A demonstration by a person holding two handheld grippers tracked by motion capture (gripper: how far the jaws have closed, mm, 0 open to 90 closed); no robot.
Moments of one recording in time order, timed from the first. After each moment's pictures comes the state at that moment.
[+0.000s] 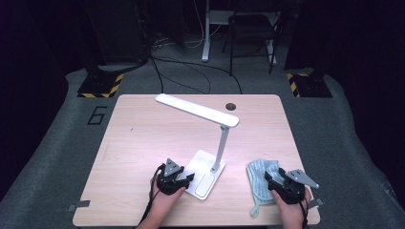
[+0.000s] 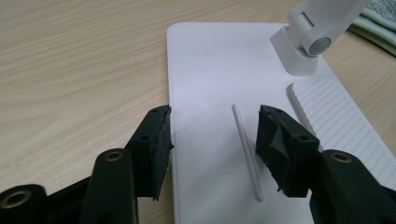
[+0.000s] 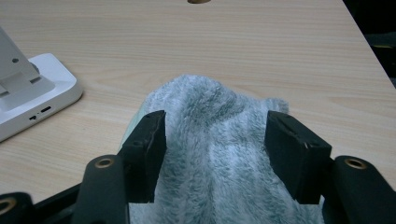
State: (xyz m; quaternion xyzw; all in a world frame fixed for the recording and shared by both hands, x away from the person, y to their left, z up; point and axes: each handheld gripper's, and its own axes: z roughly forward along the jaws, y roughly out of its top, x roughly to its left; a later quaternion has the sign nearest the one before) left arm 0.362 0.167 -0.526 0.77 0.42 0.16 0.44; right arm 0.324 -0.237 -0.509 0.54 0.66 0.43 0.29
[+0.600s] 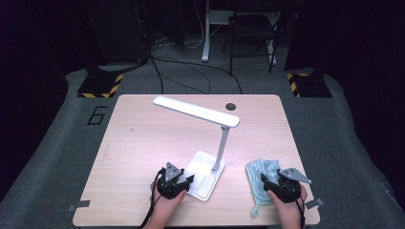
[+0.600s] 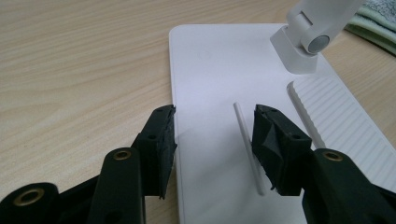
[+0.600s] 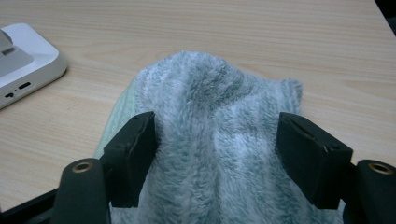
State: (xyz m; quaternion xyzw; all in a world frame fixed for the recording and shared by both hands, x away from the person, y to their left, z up) left arm 0.346 0.163 -0.526 0.76 0.43 0.19 0.44; right arm 0.334 -0.229 -0.518 0.54 0.69 0.39 0.27
